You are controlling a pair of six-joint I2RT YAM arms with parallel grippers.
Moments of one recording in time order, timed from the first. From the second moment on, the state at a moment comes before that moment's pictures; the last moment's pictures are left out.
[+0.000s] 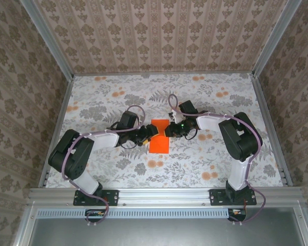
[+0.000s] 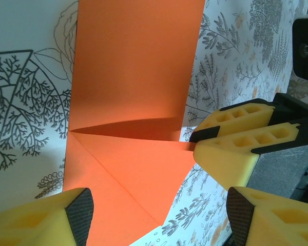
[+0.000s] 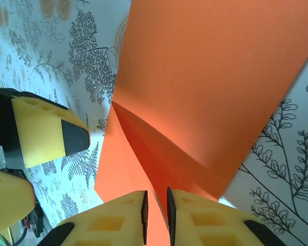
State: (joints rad) left arm -0.58 1.62 0.70 0.10 0.55 -0.97; right arm 0.43 1.89 1.06 -0.28 -0.67 0.36
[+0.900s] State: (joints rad) left arm -0.59 1.72 0.71 0.19 0.61 -0.99; right arm 0.38 1.90 1.04 -0.24 -0.67 0.38
